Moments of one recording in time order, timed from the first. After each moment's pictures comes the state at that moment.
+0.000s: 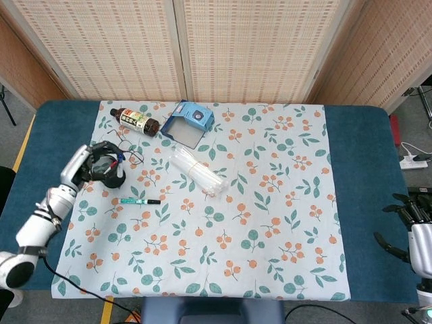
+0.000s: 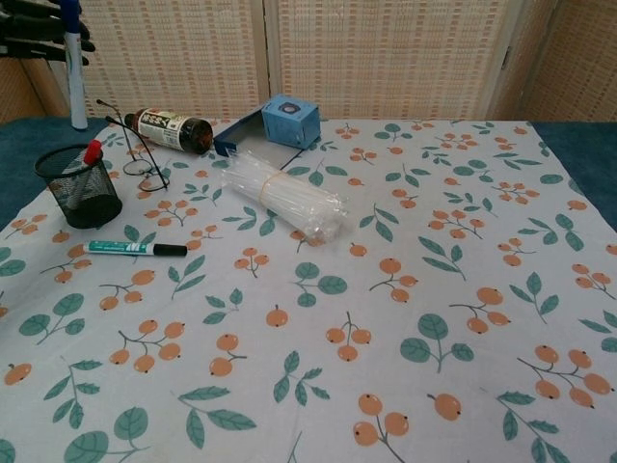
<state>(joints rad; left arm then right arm) -0.51 -1.09 -0.59 -1.54 1.34 0.57 -1.07 -0.01 -1.08 0.10 -1.72 -1.54 1.64 -0.05</state>
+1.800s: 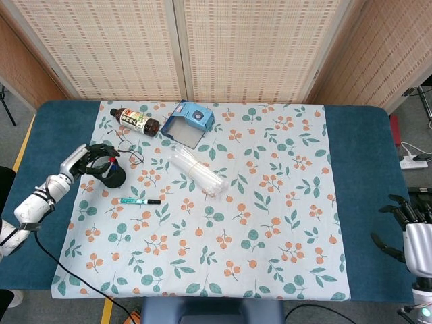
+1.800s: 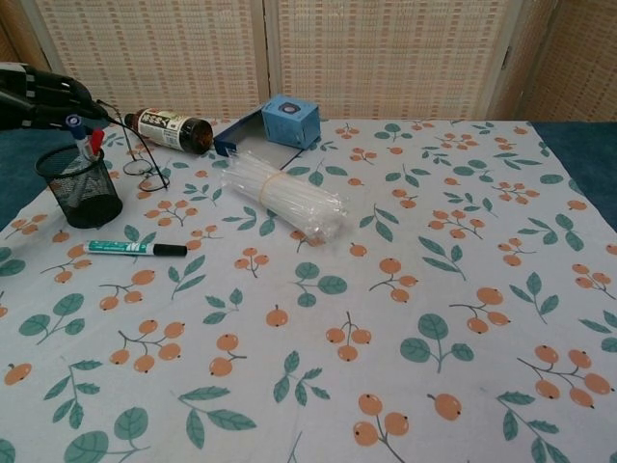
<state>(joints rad) -0.82 -1.35 0.03 -0.76 1.71 0.82 -1.92 -0.01 -1.09 0.10 -1.72 -1.52 1.62 -0.08</state>
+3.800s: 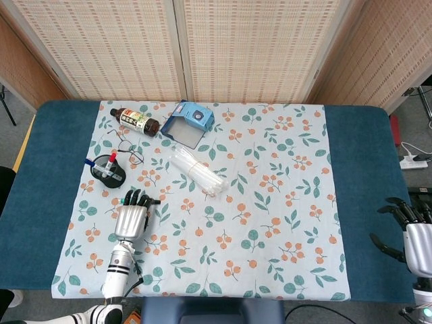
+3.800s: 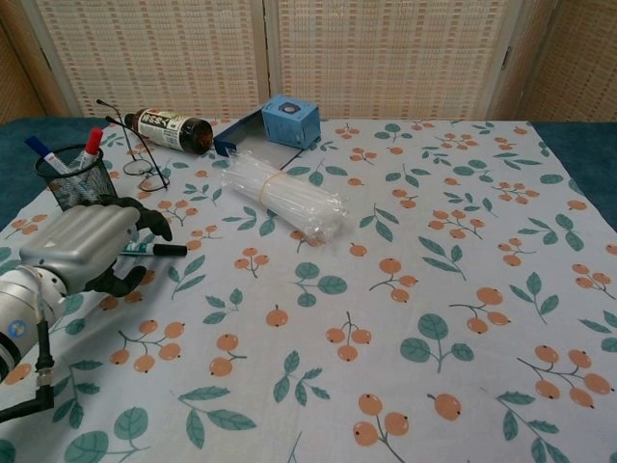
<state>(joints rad) -0.46 -1.89 -0.19 -1.23 1.21 1.25 0.59 0.00 -1.08 0.09 -1.71 -1.53 1.60 -0.03</state>
